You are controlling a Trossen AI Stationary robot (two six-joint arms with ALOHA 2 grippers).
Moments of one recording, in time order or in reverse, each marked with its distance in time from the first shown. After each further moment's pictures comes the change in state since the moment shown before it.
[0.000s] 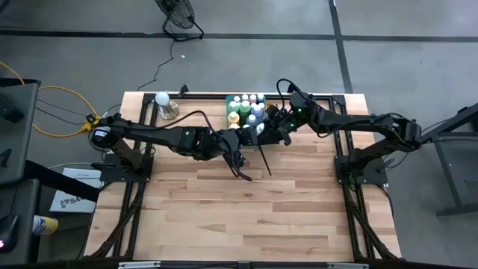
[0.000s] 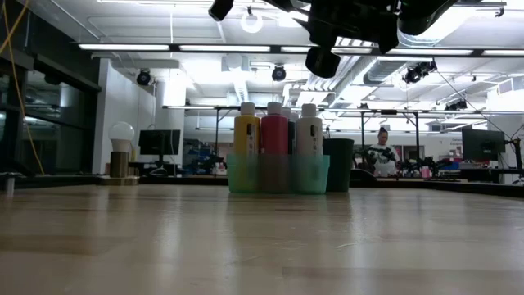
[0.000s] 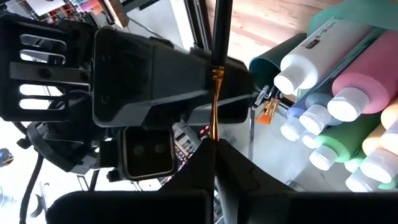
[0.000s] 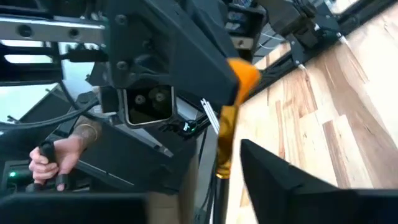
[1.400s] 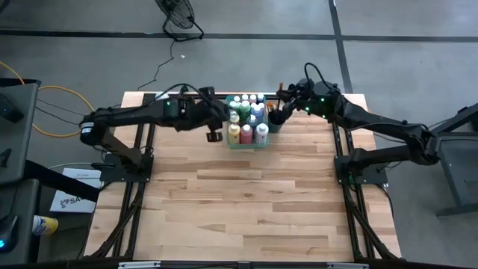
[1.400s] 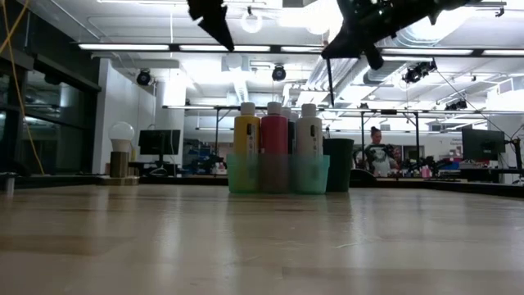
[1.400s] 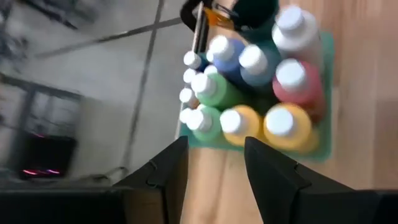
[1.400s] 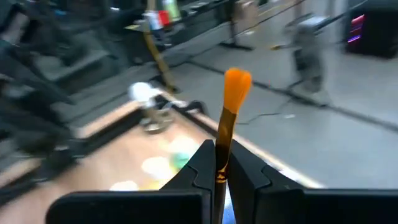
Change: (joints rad) left arm 0.244 -0.142 -0.012 -0.445 0.120 -1.435; right arm -0.126 -0.273 0.001 -0.369 0.952 -0.479
